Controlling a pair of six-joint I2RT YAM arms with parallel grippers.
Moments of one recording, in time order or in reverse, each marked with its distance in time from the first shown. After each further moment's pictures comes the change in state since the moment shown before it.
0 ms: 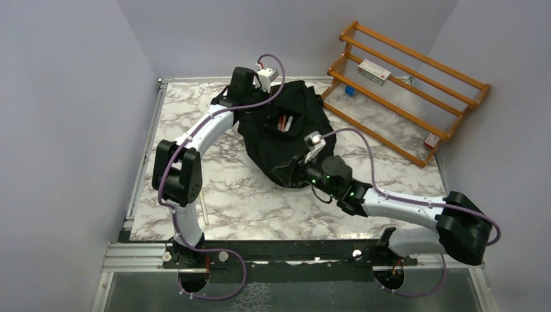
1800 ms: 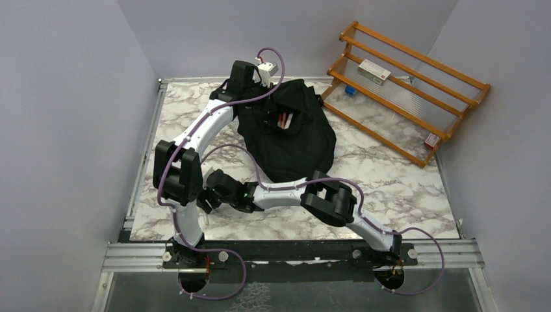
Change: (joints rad) left arm 0.001 0.014 0.118 -0.127 -0.022 0.000; right arm 0.345 1.150 1.092 -0.312 -0.014 -0.272
